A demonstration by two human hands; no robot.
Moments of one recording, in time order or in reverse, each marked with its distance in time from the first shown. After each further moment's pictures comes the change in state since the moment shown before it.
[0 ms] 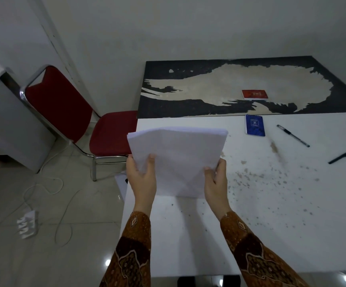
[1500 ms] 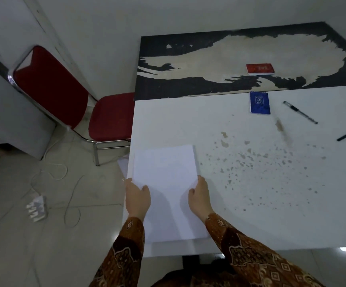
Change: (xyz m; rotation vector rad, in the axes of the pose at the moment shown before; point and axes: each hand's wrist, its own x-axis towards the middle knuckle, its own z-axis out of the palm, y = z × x) left_hand -0.026 -0.093 -0.068 0.804 -0.074 -0.423; right_hand -0.051 0.073 0.024 -0.533 -0.225 0.452
